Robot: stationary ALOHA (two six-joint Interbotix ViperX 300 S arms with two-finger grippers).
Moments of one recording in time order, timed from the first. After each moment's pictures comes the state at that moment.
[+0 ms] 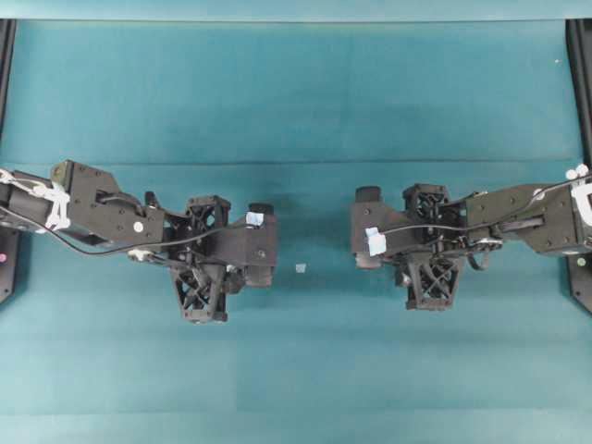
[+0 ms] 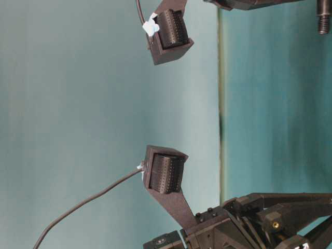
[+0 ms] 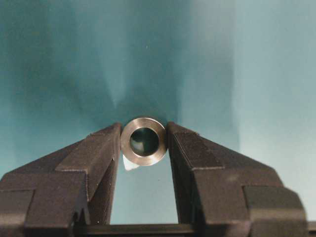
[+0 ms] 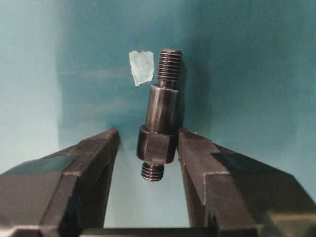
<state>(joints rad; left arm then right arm) -0.02 0.15 0.62 0.02 0.36 -0.02 -0.03 0.04 0.79 -0.02 0.43 0.03</state>
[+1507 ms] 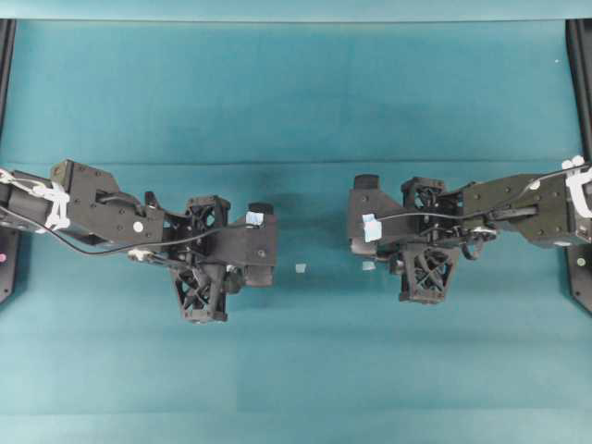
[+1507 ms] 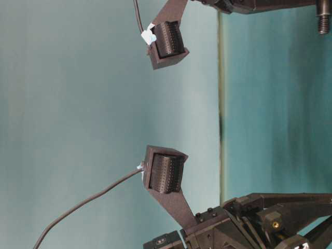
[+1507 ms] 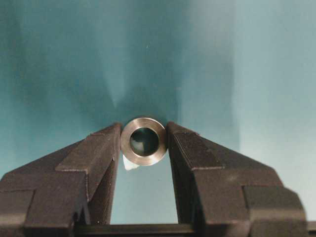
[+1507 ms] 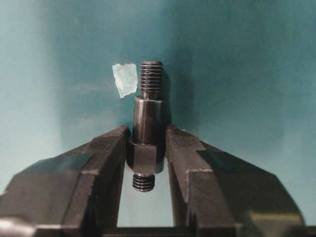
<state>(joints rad) -0.03 0.15 0.62 0.02 0.35 -0.03 -0.06 0.04 0.78 0.03 0.44 0.00</state>
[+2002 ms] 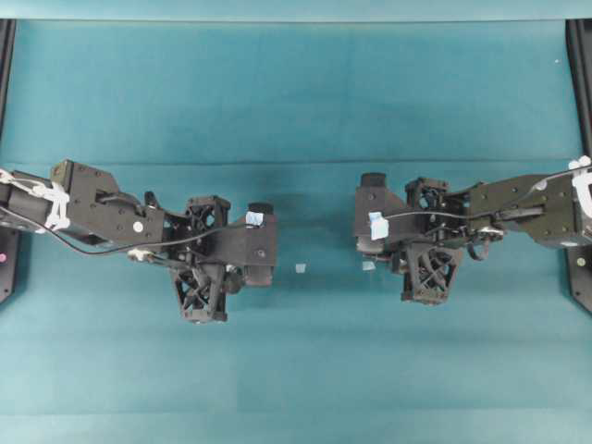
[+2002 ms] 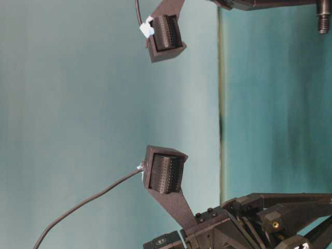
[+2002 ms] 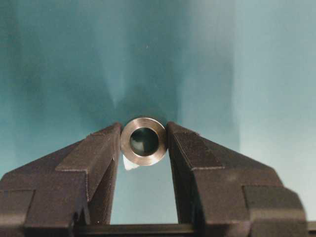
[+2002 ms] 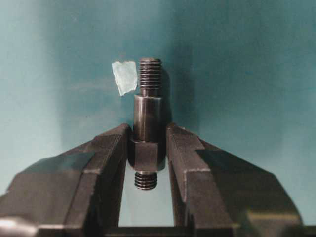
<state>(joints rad) -0.03 0.15 0.62 0.02 0.36 -0.03 -0.06 0.03 0.82 0.04 0.40 0.00</state>
